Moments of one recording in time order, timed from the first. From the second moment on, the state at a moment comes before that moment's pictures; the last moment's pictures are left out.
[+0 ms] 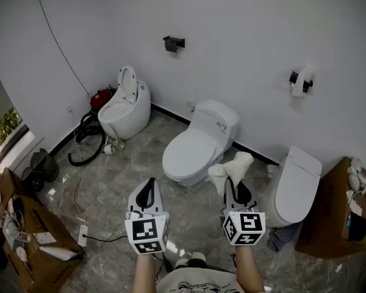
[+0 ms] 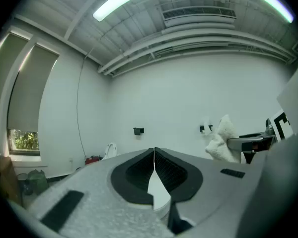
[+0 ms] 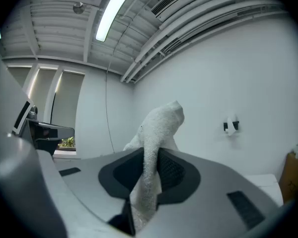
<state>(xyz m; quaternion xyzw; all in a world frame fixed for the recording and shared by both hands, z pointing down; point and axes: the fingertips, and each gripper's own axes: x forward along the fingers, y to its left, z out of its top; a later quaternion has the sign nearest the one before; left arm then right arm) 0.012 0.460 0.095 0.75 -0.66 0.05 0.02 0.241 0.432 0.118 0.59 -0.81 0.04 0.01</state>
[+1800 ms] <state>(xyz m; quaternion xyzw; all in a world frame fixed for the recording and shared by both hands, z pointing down) 0.009 0.332 0.147 0.72 -0.69 0.07 0.06 0.250 0.291 0.173 0.57 -0.81 0.07 0.03</state>
